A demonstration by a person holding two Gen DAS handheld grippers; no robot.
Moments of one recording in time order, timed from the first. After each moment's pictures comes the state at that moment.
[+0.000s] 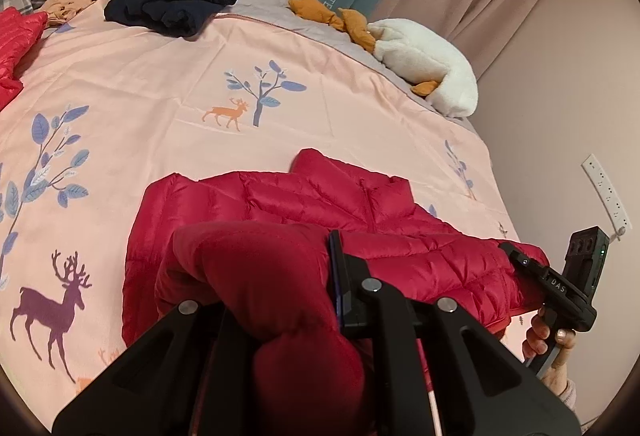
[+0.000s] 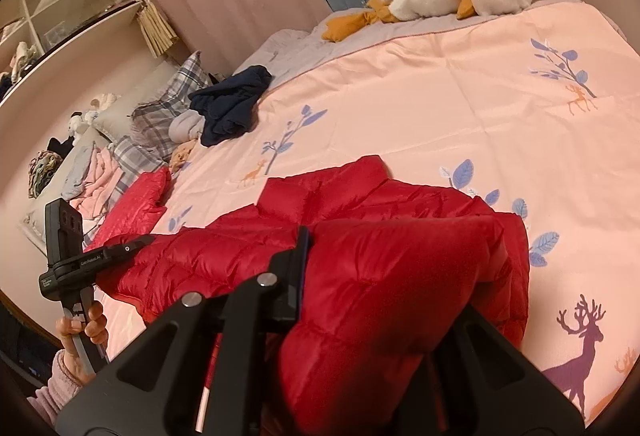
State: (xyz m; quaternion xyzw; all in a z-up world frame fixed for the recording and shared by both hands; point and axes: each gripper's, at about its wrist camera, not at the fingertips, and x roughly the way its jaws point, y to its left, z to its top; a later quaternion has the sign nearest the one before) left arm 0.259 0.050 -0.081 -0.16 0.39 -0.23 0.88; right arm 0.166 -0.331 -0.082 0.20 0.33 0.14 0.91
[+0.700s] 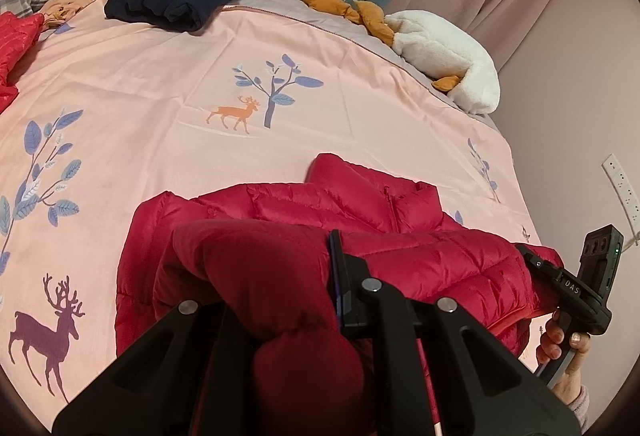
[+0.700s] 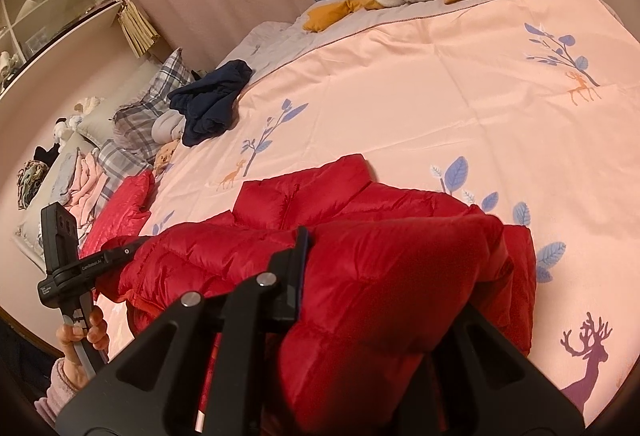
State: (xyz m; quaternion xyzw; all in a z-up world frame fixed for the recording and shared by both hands) left arm 0.291 0.036 -0.095 -0.14 0.41 -0.21 0.88; right arm 0.196 -0.335 -0.095 0.21 0.35 0.12 0.91
